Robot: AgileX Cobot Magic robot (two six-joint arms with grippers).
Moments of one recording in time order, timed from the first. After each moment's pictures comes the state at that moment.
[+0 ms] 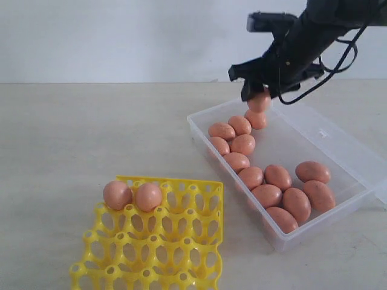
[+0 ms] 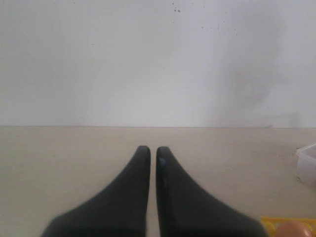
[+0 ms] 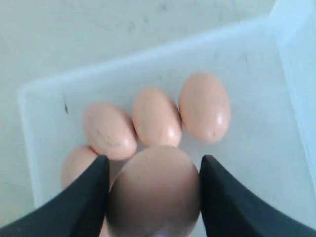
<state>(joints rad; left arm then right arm) -0.02 0.00 0.00 -0.14 0.08 0.13 0.15 1.98 -1.58 0.24 0.72 -0.11</state>
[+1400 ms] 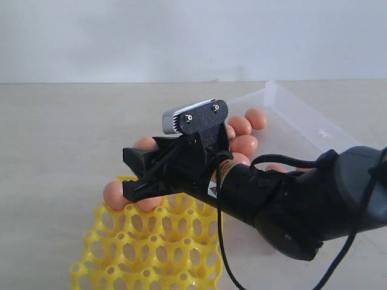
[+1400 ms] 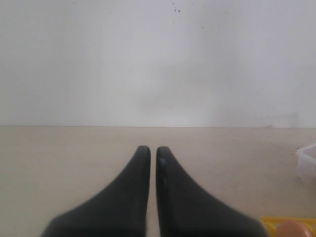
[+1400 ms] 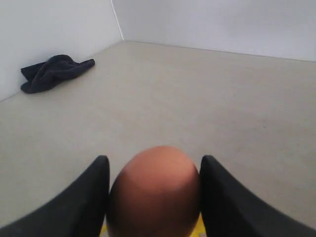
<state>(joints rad) -0.02 0.00 0.00 -0.14 0.08 0.13 0.70 1.85 -0.71 -0.07 -0.88 0.31</state>
